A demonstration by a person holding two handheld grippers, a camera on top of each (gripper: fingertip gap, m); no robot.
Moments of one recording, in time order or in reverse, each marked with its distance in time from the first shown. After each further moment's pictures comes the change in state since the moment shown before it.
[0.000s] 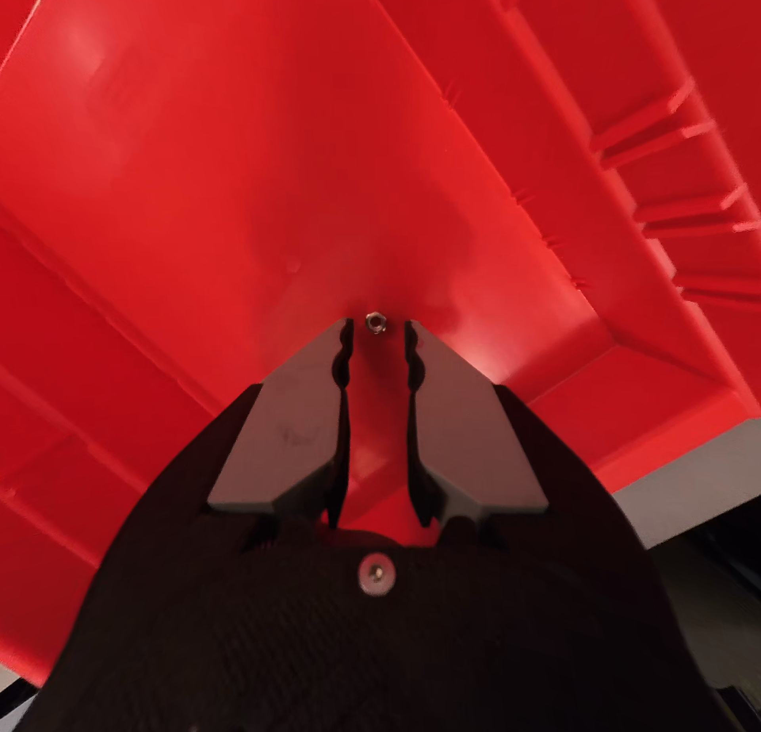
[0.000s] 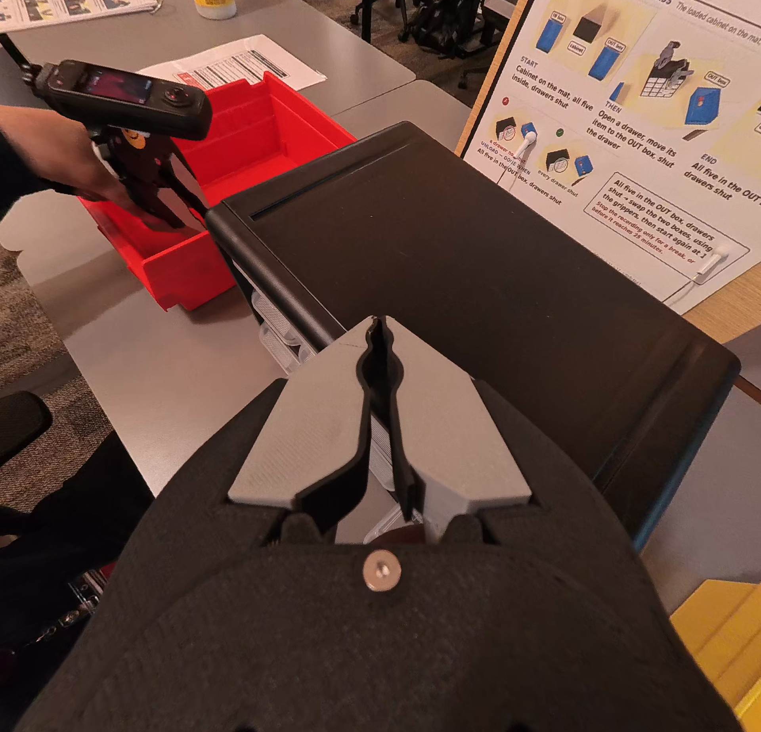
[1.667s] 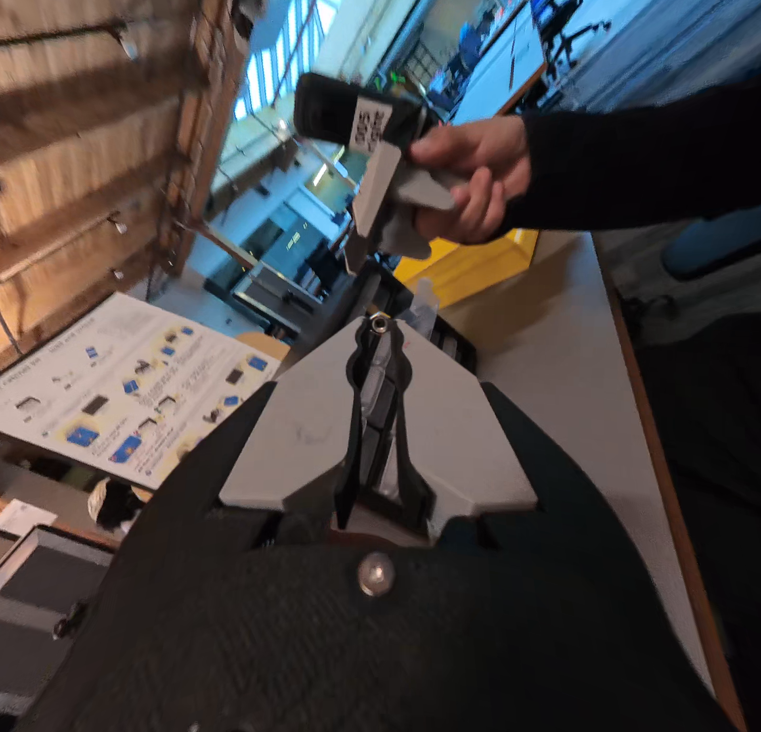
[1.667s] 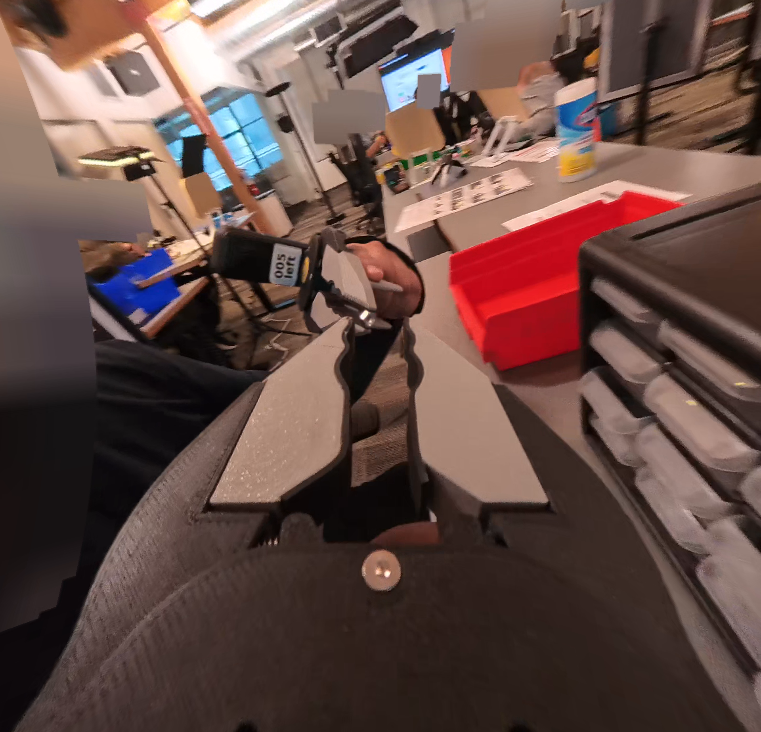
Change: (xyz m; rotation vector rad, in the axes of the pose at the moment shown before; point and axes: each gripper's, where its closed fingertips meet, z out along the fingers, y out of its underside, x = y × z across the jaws) left arm 0.290 -0.082 -0.228 1.441 -0.154 0.953; right arm -0.143 0.001 -0.087 0.368 -0.801 0.190
